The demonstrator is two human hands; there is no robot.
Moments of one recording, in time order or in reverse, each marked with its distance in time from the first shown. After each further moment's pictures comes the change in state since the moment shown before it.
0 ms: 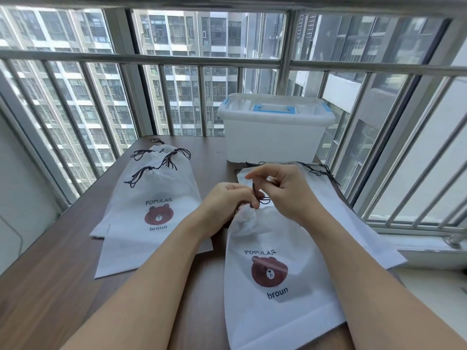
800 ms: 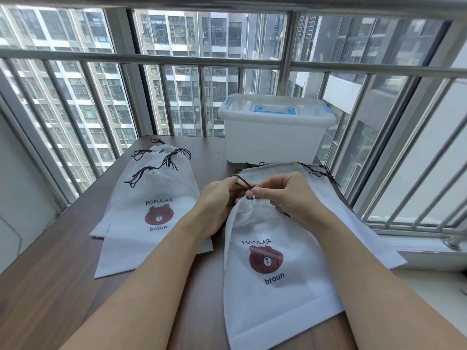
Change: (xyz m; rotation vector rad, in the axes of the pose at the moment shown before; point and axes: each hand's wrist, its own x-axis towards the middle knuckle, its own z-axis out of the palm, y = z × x) left_hand 0.006 0.005 0.001 -0.351 0.209 -0.091; right_hand -0.002 0.008 -0.007 0.286 -0.080 0.384
